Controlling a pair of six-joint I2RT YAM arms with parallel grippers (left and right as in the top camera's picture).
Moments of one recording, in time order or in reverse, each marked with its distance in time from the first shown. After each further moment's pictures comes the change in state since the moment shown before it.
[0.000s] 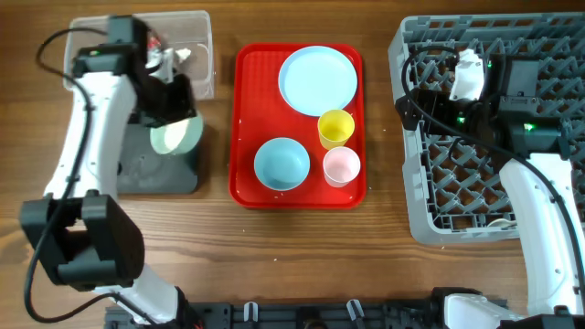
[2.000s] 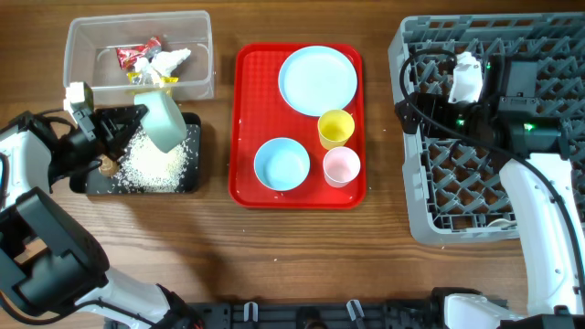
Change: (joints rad) left arm 0.535 0.001 -0.351 -0.016 1.201 0.419; right arm 0.000 0.000 0.000 -0.029 0.000 -0.028
